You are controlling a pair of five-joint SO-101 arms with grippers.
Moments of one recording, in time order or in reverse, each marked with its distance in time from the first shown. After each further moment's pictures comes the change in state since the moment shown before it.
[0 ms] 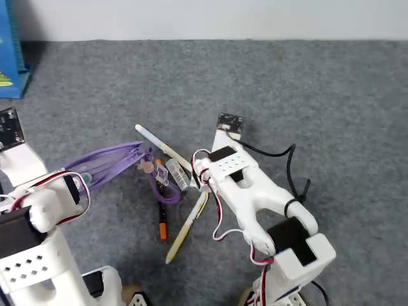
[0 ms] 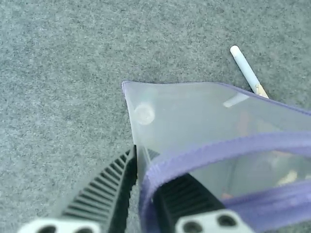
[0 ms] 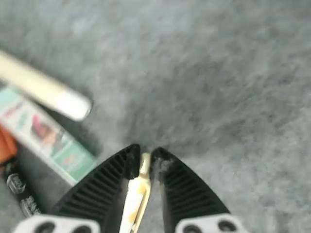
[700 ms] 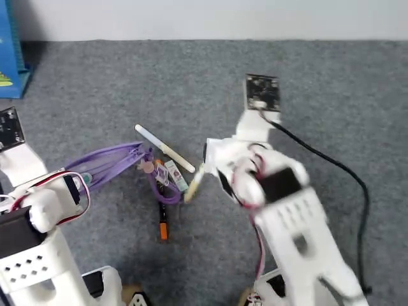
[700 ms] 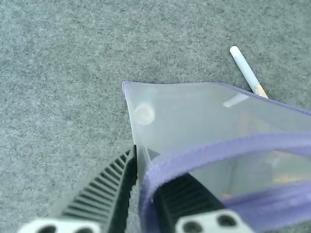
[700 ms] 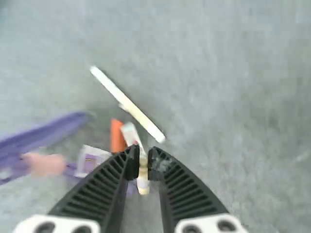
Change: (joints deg) left arm 0.0 0.0 0.0 0.0 0.0; right arm 2.9 -47.2 0.1 12.0 14.1
